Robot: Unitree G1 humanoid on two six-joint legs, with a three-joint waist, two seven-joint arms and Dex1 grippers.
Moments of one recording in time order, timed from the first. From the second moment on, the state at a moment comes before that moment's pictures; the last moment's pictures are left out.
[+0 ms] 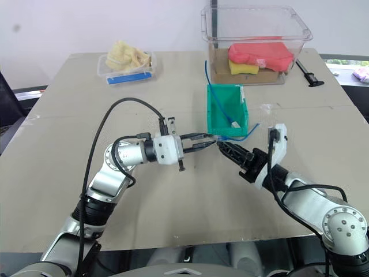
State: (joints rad) left arm -0.43 0.46 -0.25 -0.12 -0.08 -0.25 -0.91; right arm -0.03 -0.59 -0.05 -0.67 1.82 0.66 -0.29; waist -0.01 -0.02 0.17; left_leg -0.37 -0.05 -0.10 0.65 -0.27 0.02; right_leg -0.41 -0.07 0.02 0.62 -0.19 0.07
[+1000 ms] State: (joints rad) left arm -0.44 0.44 -0.24 -0.11 -0.10 -0.28 -0.86; right arm -0.04 -0.36 -0.03 -0.62 1.95 0.51 -0.42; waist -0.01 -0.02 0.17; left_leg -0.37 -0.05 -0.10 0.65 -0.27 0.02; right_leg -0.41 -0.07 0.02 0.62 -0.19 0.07
